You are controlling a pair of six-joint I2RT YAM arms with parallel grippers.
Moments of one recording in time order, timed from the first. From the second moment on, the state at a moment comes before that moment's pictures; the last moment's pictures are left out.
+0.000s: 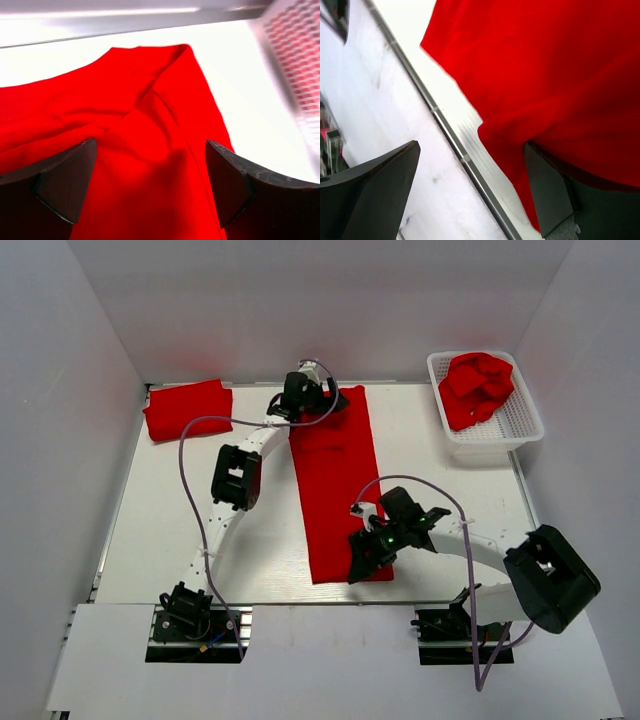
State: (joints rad) left arm -0.37 2.81 2.45 -0.02 0.32 -0.44; right arm 0.70 1.31 0.54 -0.31 -0.67 0.21
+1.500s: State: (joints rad) left arm -0.57 1.41 0.93 -0.38 0.10 -0.52; right arm 0.69 1.15 0.63 -0.51 -0.19 0.54
